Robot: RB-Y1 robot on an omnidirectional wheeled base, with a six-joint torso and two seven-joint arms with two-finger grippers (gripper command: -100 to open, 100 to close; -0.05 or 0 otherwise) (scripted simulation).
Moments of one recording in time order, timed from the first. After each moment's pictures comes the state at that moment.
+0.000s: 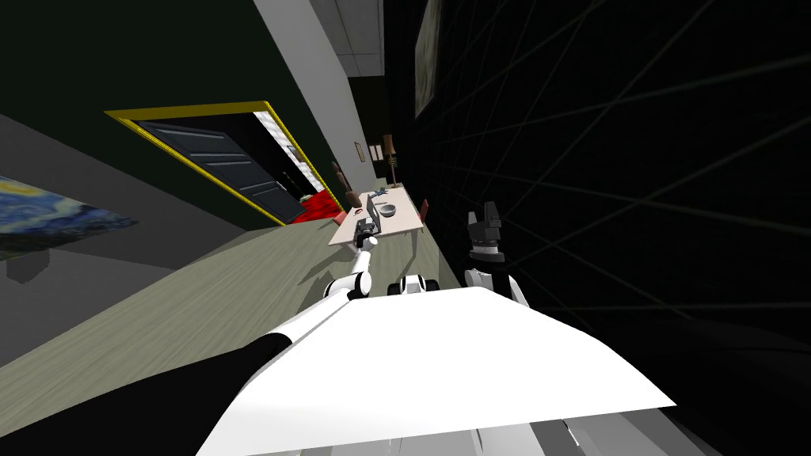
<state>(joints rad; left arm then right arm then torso) -0.58 0.09 0.36 -0.81 0.51 -0.28 0.86 0.53 -0.01 -0.05 -2.31 0.08 -0.46 -0.04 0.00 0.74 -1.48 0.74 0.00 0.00</state>
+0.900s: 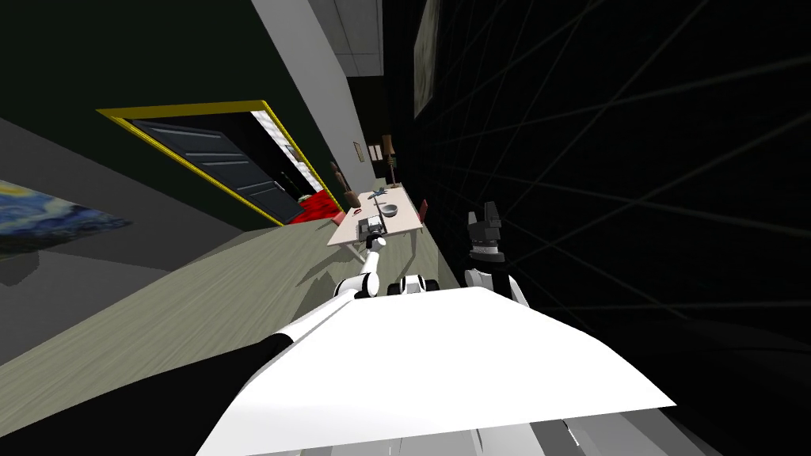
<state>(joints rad) -0.59 -0.02 0.35 -0.79 0.51 -0.29 0.87 0.53 -0.01 -0.05 -2.31 0.08 -0.46 -0.04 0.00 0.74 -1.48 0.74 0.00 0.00</state>
